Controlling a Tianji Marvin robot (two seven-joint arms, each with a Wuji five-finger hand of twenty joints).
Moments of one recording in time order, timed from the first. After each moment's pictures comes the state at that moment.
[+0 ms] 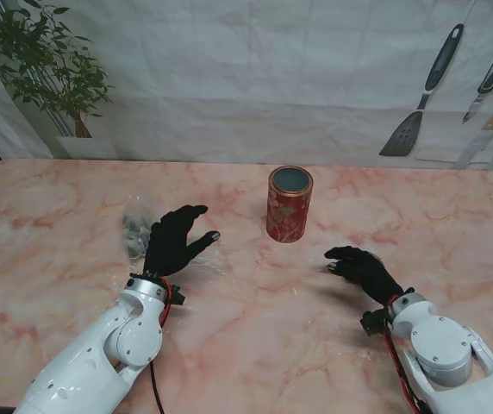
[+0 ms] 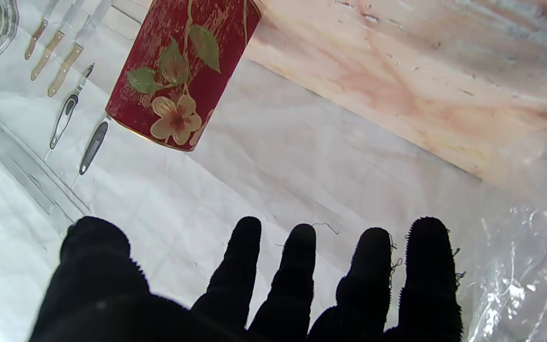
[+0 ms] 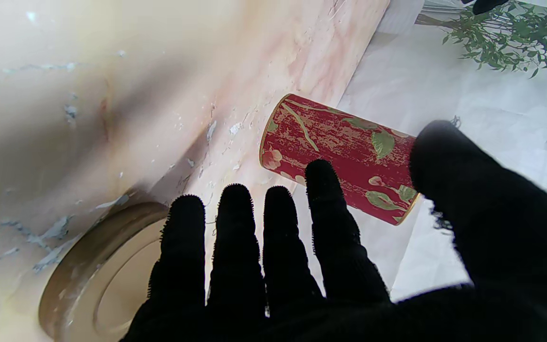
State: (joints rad) left arm 1.51 -1.18 -1.04 -1.43 0.69 -0.09 0.51; right arm -1.80 -1.13 1.47 -1.66 -0.03 0.02 0.14; left_hand 0.54 0.04 -0.01 -0.05 0.37 0.17 0.25 0.51 0.33 0.26 0.37 0.34 0.19 0.46 0.46 0.44 0.07 0.54 0.86 0.45; right_hand 0.37 -0.52 0.92 -0.11 0.49 0.12 0.48 0.46 0.28 0.14 0.61 0.56 0.31 0.09 0.41 0.38 0.08 0.10 0.67 0.51
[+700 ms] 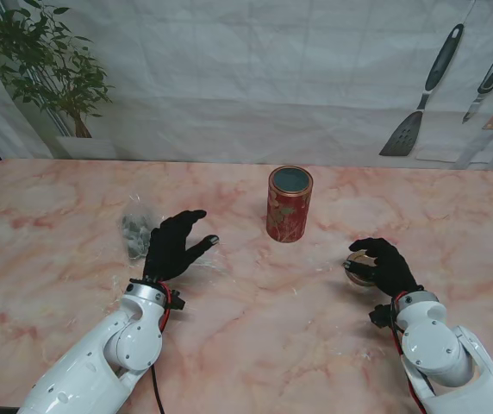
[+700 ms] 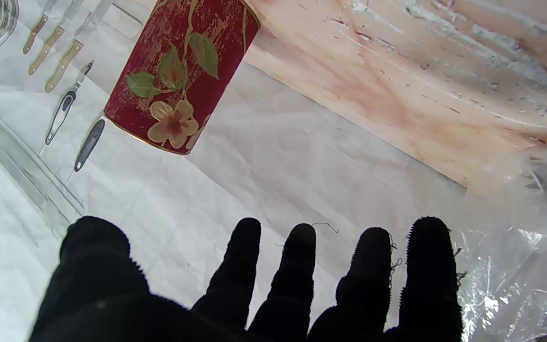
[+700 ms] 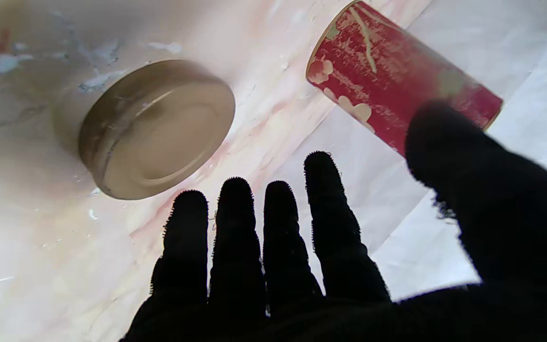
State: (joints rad) left arm 1.53 -1.19 -1.05 -1.42 0.67 -0.11 0.51; right arm -1.80 -1.15 1.47 -1.66 -0.31 0.06 -0.09; left_hand 0.54 0.03 -0.01 -0.05 0.34 0.17 0.28 0.50 0.33 0.26 0.37 0.34 0.20 0.46 0.46 0.44 0.08 0.54 0.86 0.45; right_hand 0.38 -0.68 1.05 -0.11 0.52 0.12 0.58 0.47 0.31 0.13 0.65 0.56 0.34 0.09 0.47 0.39 0.11 0.08 0.69 0.51
